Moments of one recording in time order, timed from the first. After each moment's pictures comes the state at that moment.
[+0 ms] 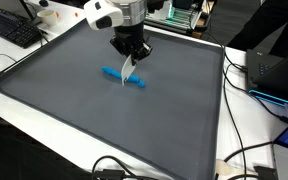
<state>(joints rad) 0.18 0.50 0.04 -1.72 -0.08 2.06 0.19</state>
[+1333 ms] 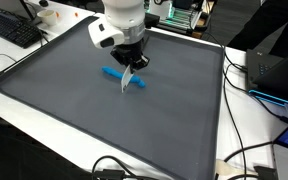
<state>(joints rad) 0.18 0.57 0.04 -1.72 -0.11 2.13 0.18</state>
